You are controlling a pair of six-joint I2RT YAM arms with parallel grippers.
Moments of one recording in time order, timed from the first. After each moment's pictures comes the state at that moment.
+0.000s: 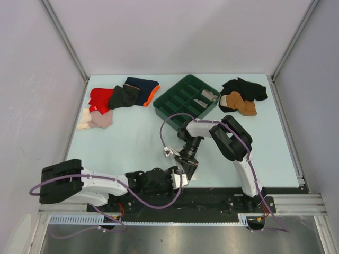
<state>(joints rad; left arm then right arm) -1.33 1.23 0.29 0.45 -0.04 0.17 0.75 2.20 1.41 -1.27 -0.91 -1.06</state>
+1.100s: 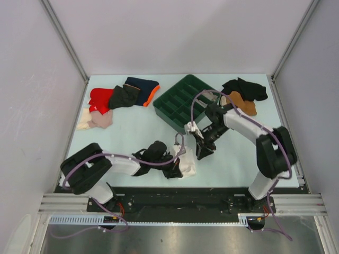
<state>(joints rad) -0.93 1.51 0.45 0.39 0.46 -0.18 0.46 1.78 1.30 -1.19 -0.94 -1.19</state>
